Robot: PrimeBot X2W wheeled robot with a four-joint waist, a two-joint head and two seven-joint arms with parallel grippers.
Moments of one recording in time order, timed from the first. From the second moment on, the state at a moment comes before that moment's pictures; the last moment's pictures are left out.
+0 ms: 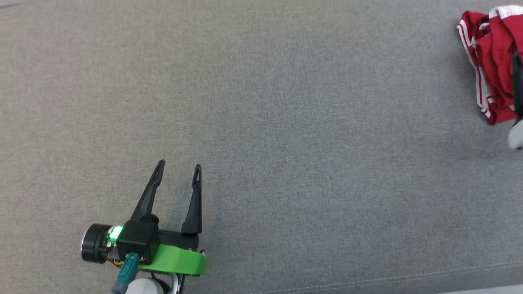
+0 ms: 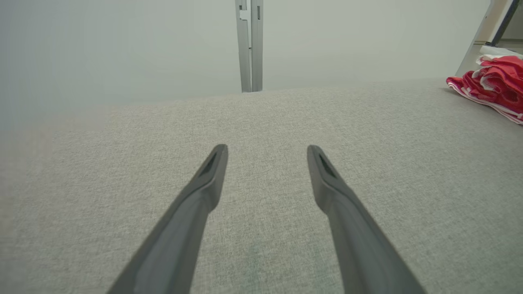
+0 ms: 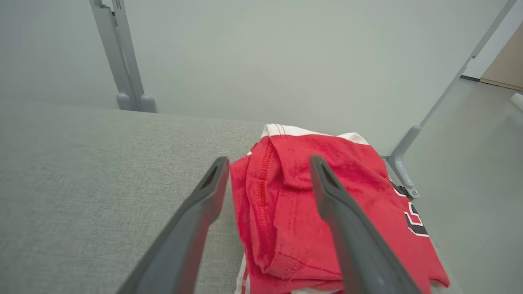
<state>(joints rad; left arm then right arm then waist) -0.07 0.05 -0.24 0.04 -0.08 0.00 -0.26 -0.65 -0.63 0.25 0.66 0.53 0.13 -0.26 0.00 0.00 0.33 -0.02</state>
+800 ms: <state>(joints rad) 0.14 0.05 -0.14 -0.04 -0.13 0.04 -0.26 0.01 -0.11 0.14 0.12 0.23 0.13 -0.26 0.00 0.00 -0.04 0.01</state>
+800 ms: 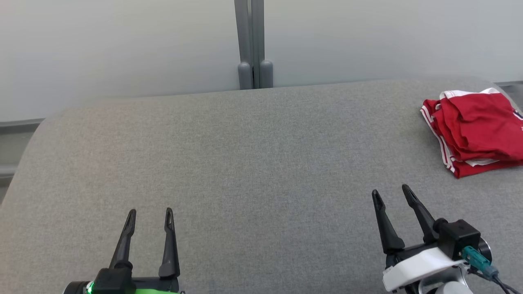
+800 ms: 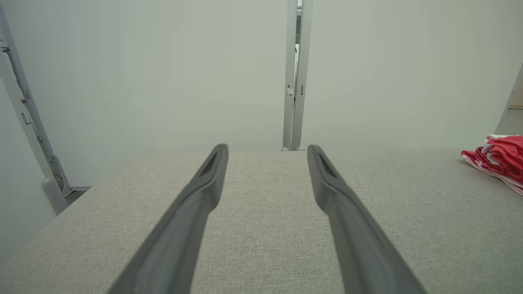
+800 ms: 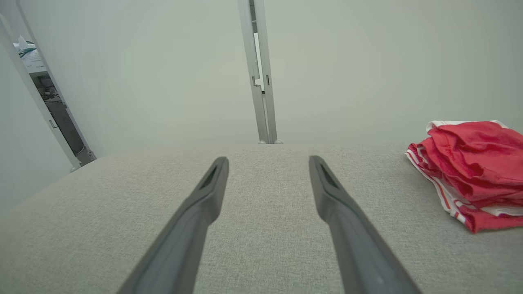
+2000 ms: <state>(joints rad) 0.20 0.05 -0.12 0.02 -0.11 -0.01 -0.26 0.10 -0.08 0.12 0.15 0.23 0.13 -0.26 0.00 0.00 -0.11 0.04</state>
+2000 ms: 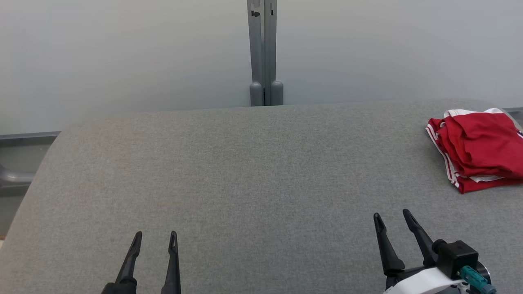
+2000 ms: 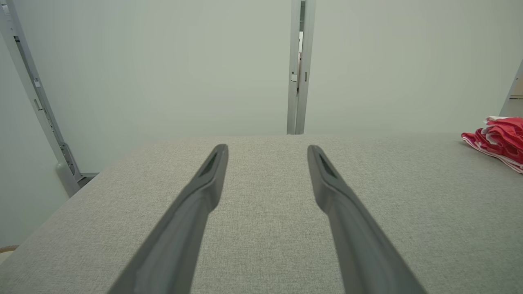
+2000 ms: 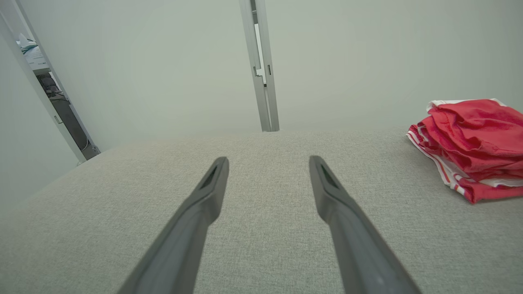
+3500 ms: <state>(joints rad) 0.11 0.07 -0.08 0.14 -0.70 -0.05 -0.15 0.05 -0.08 0.05 0.21 0.75 0.13 -0.13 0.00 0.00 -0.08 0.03</state>
